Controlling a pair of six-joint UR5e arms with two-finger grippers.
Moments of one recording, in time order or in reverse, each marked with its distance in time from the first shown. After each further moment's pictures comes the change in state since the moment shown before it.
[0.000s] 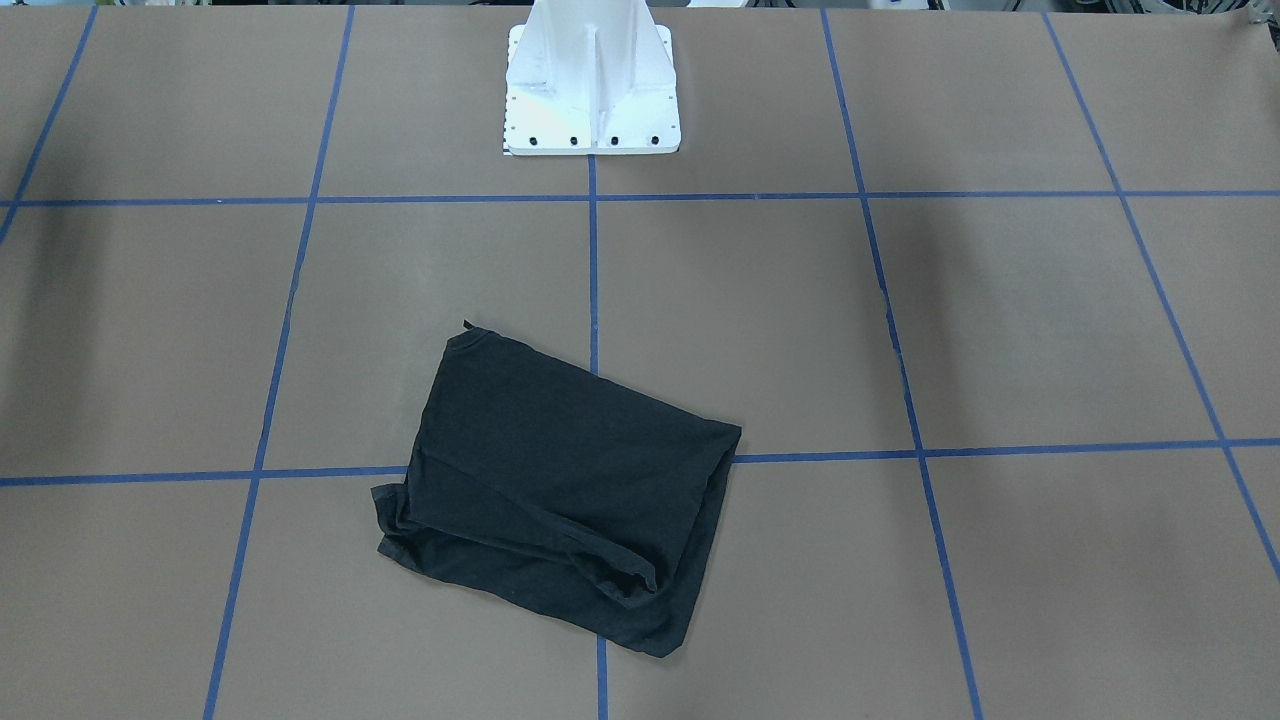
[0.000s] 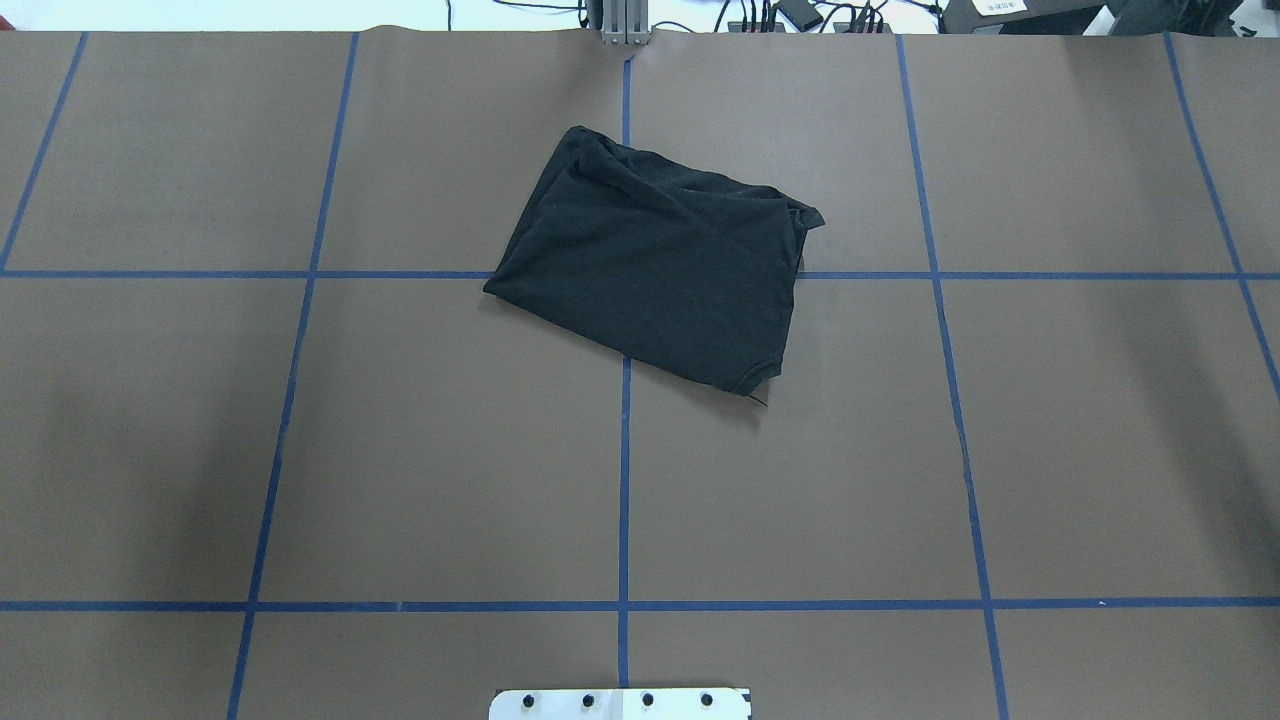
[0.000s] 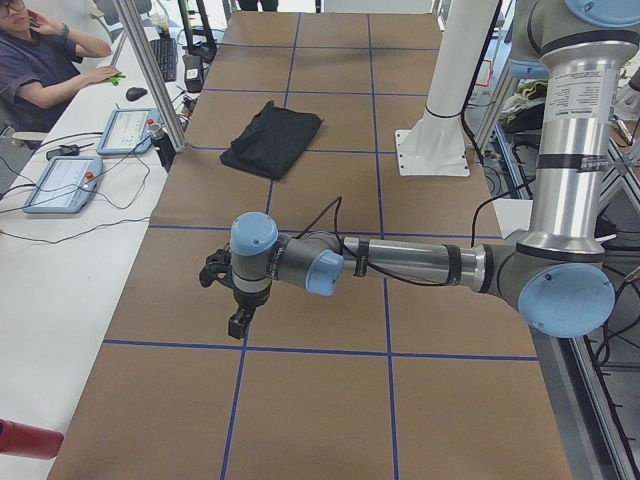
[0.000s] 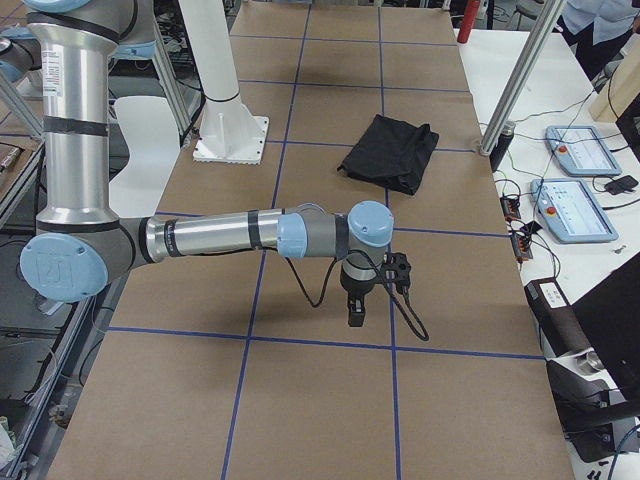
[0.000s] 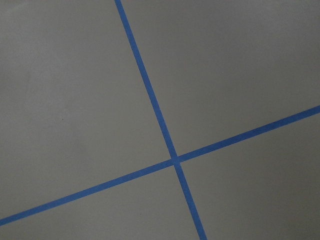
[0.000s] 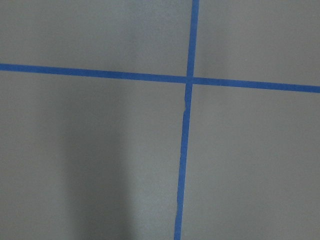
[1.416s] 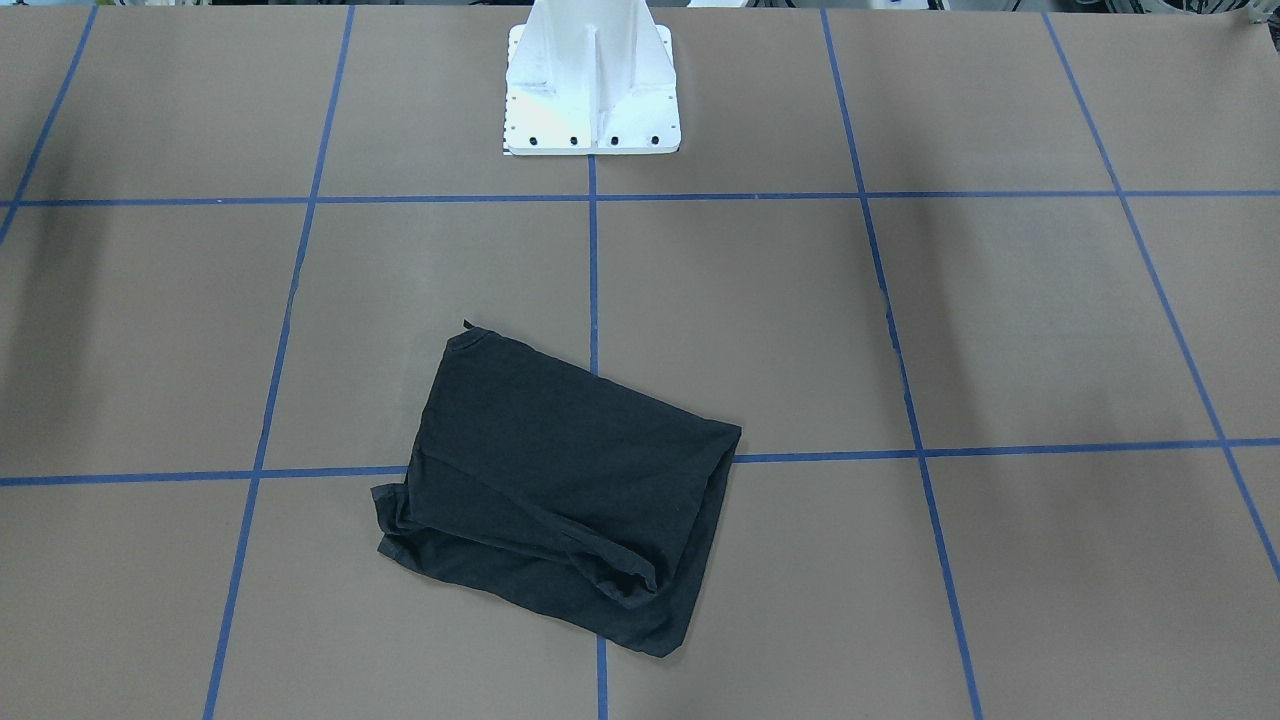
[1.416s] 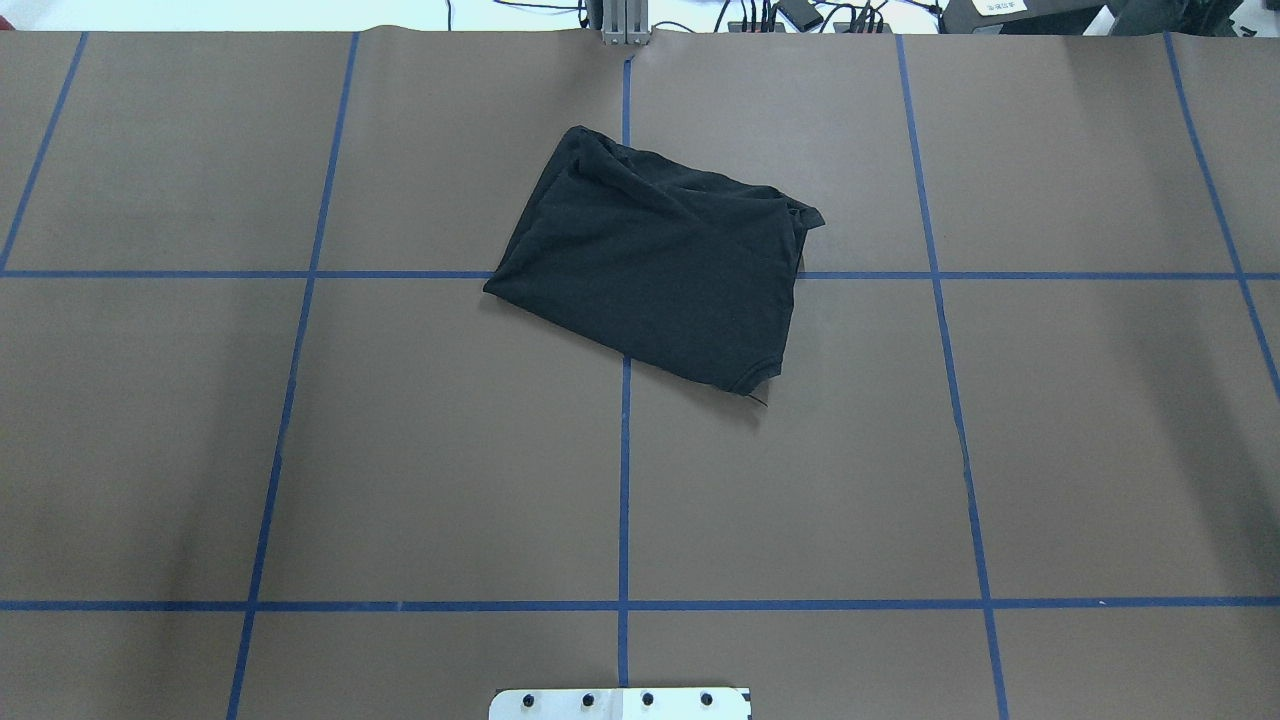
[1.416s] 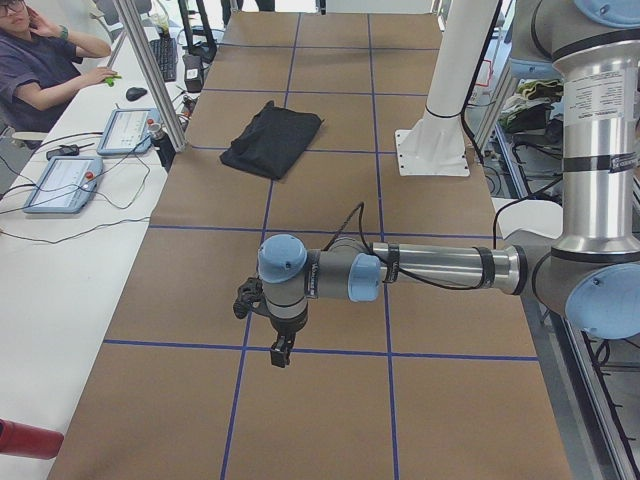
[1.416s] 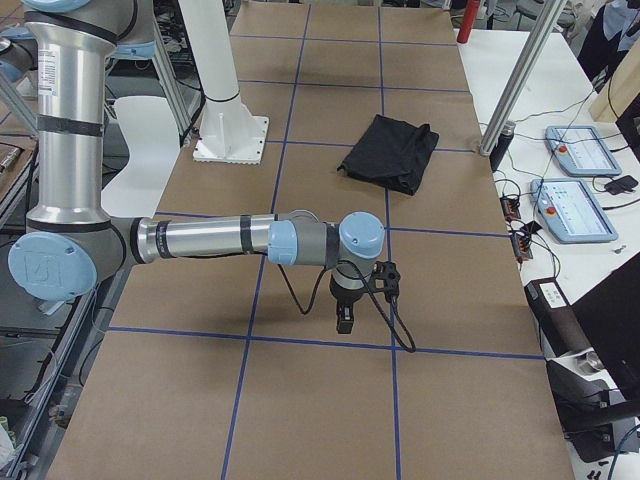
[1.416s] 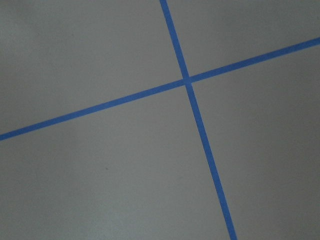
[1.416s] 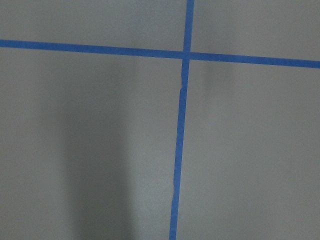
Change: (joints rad) left arm -0.052 0.142 -0.107 0.209 -0.010 0.130; right arm 0.000 -0.032 -0.001 -0.005 0.012 -0.018
